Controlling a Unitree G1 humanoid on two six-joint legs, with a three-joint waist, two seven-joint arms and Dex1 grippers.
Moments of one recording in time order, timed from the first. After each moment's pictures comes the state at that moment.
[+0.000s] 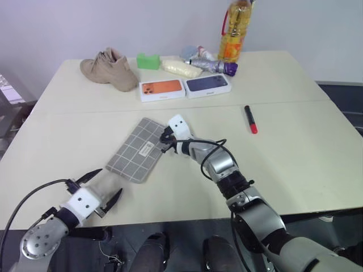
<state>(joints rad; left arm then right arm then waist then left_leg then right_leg) 0.39 0.58 0.22 -0.31 0.10 -0.23 -0.54 -0.79 0.01 0.25 0.51 0.08 0.48 0.43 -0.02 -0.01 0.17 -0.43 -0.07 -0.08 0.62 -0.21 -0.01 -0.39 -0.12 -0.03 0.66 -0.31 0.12</state>
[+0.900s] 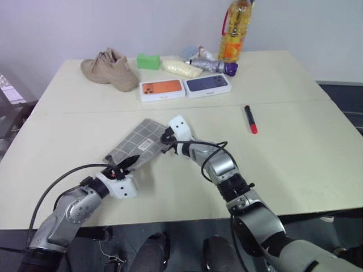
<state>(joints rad) 0.04 0.64 -0.01 -0.07 0.49 -0.49 -0.28 -0.76 0.02 0.23 0.47 0.08 0.47 0.42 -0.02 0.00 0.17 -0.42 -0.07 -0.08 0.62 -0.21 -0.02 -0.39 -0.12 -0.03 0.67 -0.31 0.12</state>
